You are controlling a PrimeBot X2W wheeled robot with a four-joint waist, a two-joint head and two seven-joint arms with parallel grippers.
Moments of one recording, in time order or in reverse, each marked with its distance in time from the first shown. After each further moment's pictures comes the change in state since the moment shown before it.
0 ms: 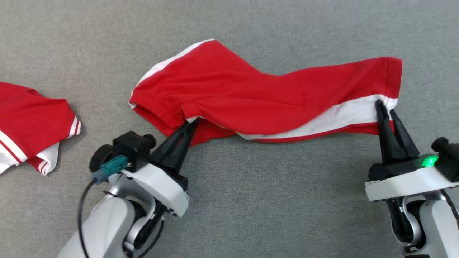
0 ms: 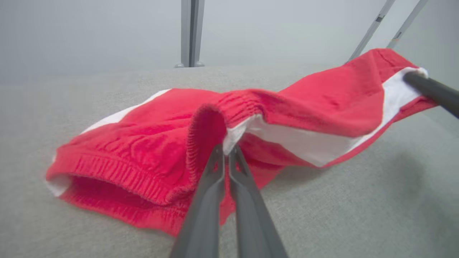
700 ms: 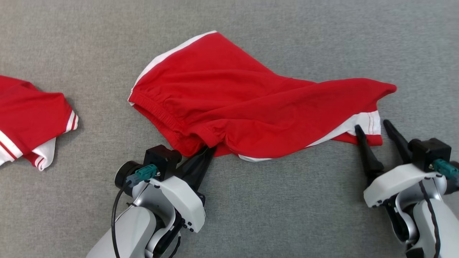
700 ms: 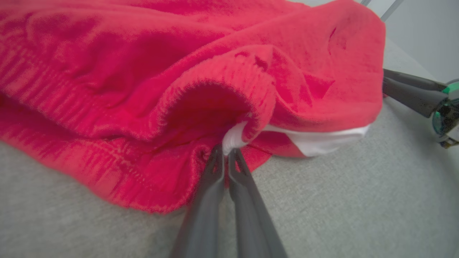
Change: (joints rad) left arm 0.010 -0.065 -0.060 0.128 0.010 -0.031 0.038; right arm -0.044 -0.027 0.012 0.226 -0.092 -0.001 0.114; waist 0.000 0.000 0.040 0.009
